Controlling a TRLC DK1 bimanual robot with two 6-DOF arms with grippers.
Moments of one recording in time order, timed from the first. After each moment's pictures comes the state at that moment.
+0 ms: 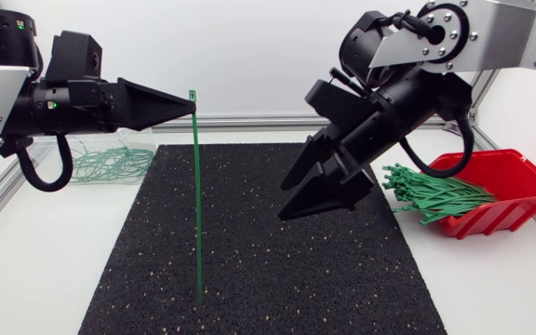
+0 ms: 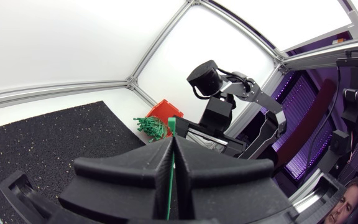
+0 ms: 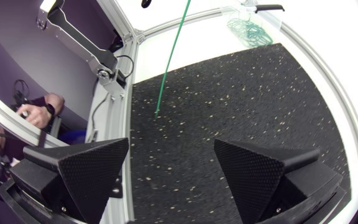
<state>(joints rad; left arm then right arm) -0.11 1.37 1.00 -0.05 1.22 -0.24 0.49 1.63 1.40 -1.08 -0.77 -0.73</state>
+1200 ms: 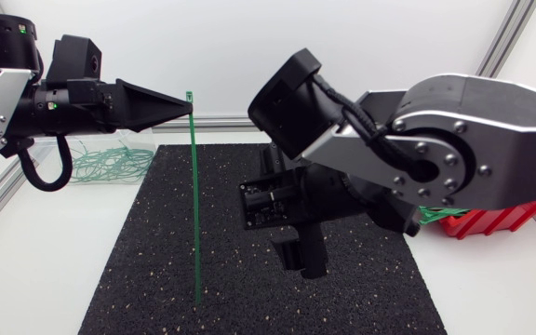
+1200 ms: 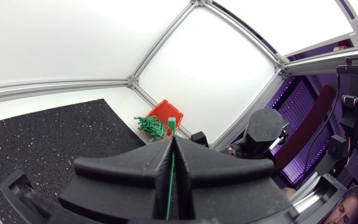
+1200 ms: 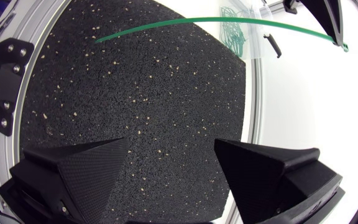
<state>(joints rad) -0.09 1.39 1.00 -0.04 1.24 -0.26 0.93 1.48 1.14 -0.66 0.16 -0.97</state>
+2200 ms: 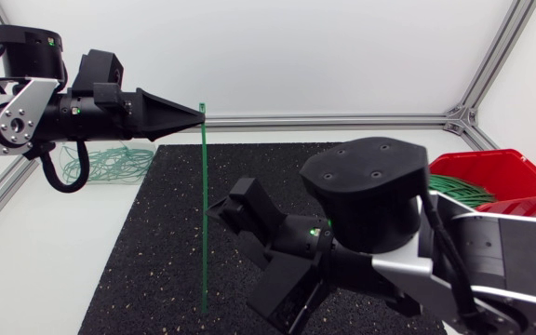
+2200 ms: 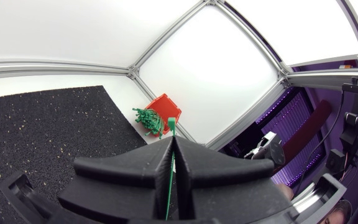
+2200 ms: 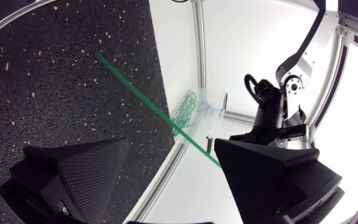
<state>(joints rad) -0.12 1.48 1.01 0.00 1.24 -0.36 1.04 1.28 0.71 0.10 0.03 -1.69</state>
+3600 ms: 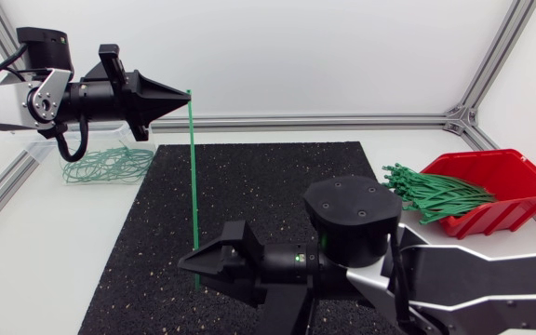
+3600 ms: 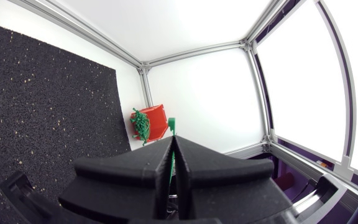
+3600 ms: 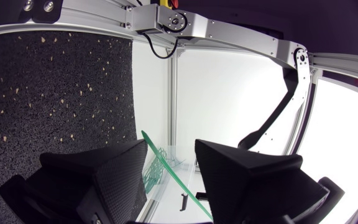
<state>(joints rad) 0.00 1.74 1.21 0.07 1.35 -0.86 0.98 1.47 0.56 0.61 -0.42 -1.74</state>
